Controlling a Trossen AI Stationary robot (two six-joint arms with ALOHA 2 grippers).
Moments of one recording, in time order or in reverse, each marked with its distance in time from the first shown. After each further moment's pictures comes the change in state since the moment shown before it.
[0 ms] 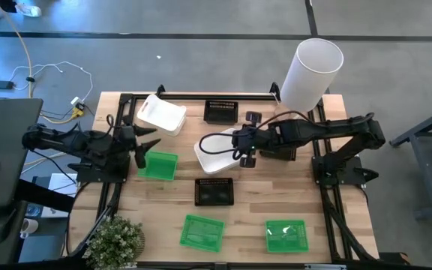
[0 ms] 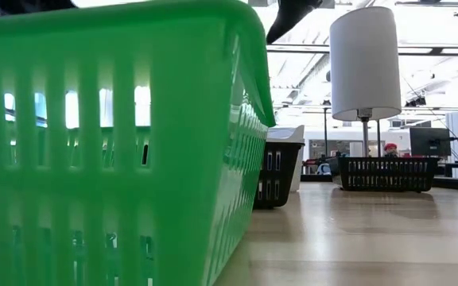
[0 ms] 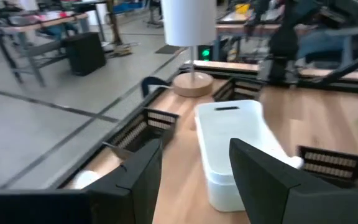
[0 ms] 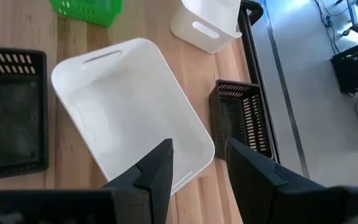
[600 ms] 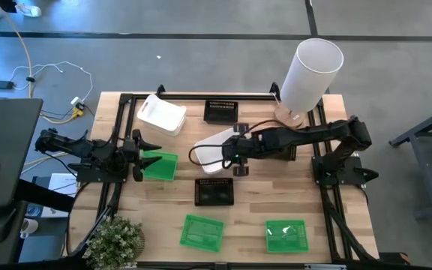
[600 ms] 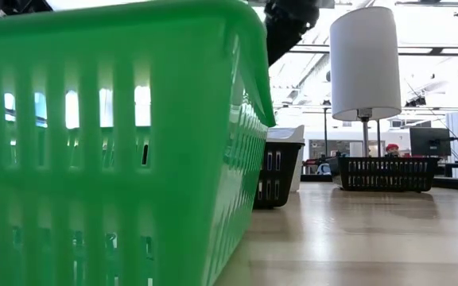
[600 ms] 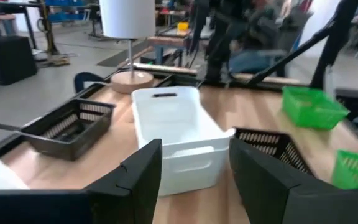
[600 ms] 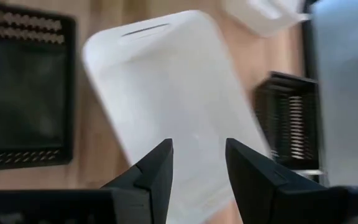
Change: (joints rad) left arm -0.082 -0.307 -0.333 0.148 0.179 -0.030; right arm 0.002 0.137 0.000 0.036 -0.086 -0.019
